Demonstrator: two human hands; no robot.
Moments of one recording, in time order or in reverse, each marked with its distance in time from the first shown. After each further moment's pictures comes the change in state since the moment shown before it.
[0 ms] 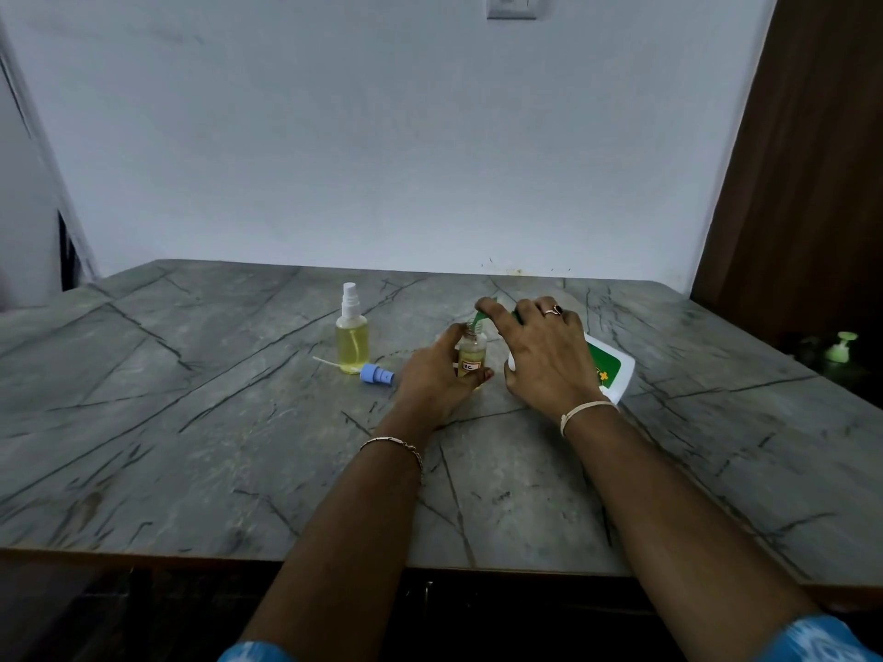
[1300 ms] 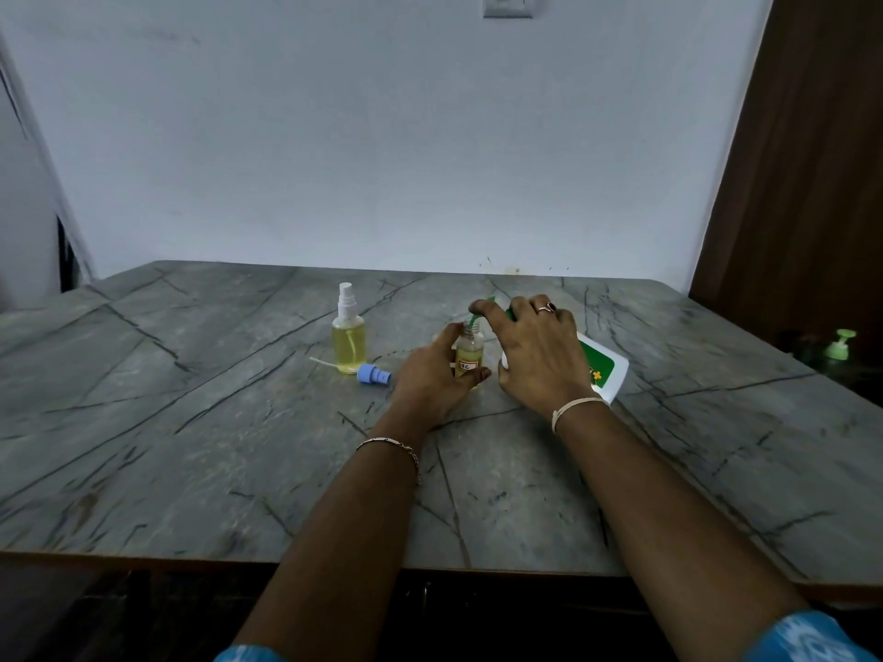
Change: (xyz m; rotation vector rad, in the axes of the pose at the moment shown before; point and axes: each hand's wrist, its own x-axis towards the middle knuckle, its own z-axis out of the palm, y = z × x) left_hand -0.003 0.003 -0.001 -0.015 -0.006 -0.004; right_hand 0.003 -0.004 -0.005 0.020 -0.017 0.014
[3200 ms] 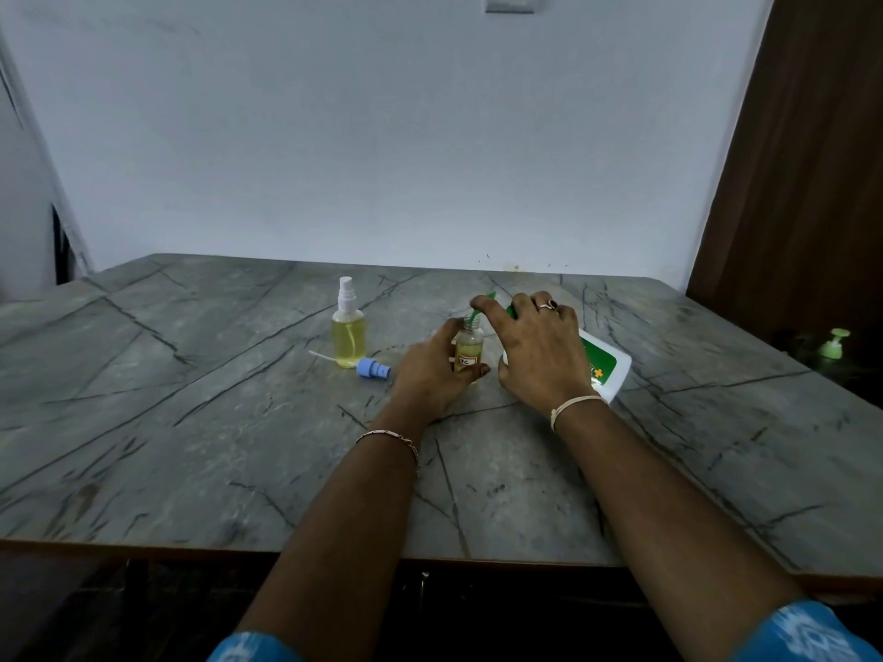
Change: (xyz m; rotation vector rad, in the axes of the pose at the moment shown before) left_hand -0.002 0.000 -0.003 -0.014 -0.016 -0.004; right_hand -0.005 -0.002 -0.002 -0.028 -0.005 0.017
